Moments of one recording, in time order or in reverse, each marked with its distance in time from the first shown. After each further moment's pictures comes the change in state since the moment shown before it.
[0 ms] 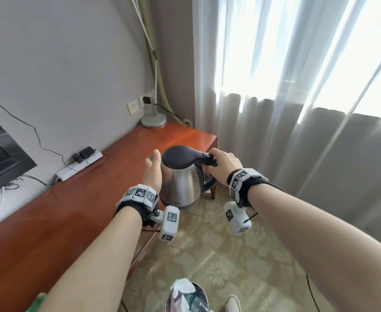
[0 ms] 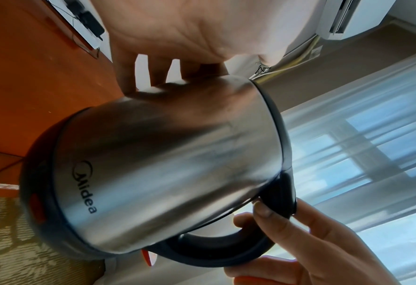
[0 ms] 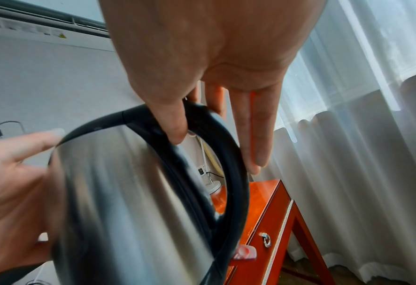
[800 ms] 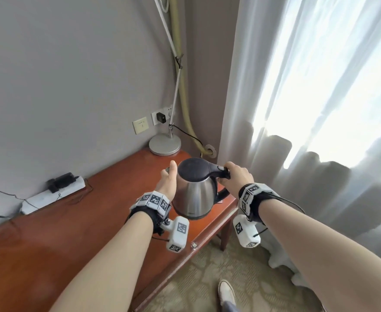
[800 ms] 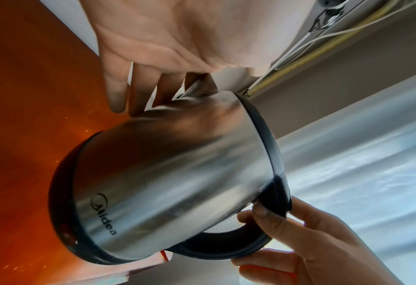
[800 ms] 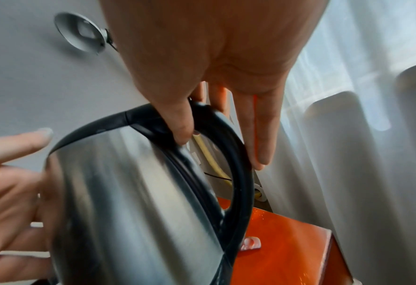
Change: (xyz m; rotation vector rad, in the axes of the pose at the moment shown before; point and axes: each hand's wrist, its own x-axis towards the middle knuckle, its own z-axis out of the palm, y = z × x) left_hand 0.373 0.051 0.159 0.158 0.093 -0.285; right_hand 0.443 0.117 0.038 0.040 -0.213 -0.042
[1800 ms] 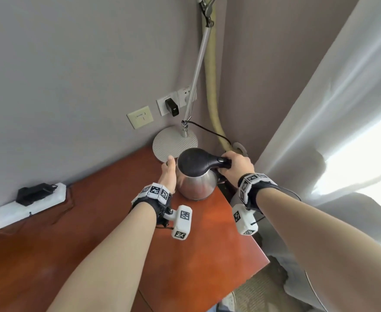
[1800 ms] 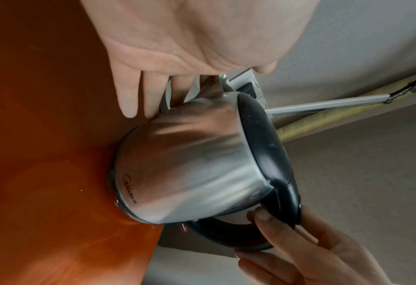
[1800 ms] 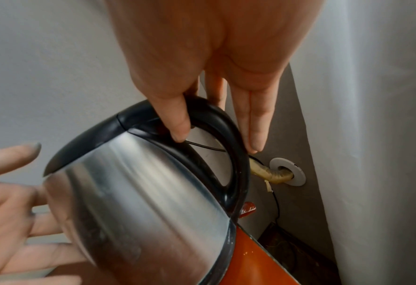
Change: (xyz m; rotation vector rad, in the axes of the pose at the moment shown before) left_hand 0.353 0.007 0.034 -0.260 0.088 -0.355; right_hand 0.353 -0.014 0.076 0.098 -0.248 -0.037
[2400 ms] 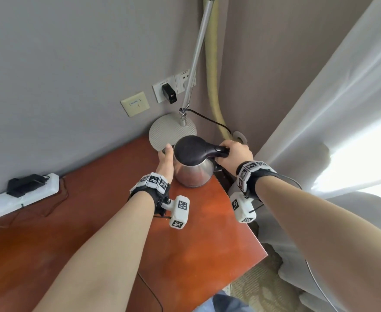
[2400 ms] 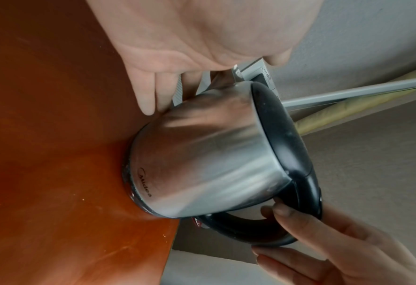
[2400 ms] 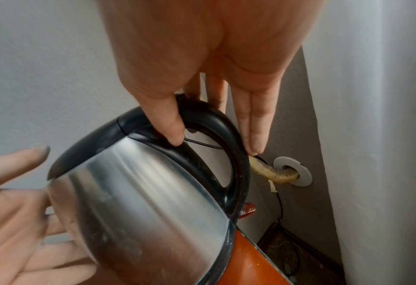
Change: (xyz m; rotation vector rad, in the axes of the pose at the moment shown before) left_hand 0.009 0.006 0.004 -0.051 0.020 0.057; right_hand 0.027 0.001 0.009 -0.043 -0.025 -0.008
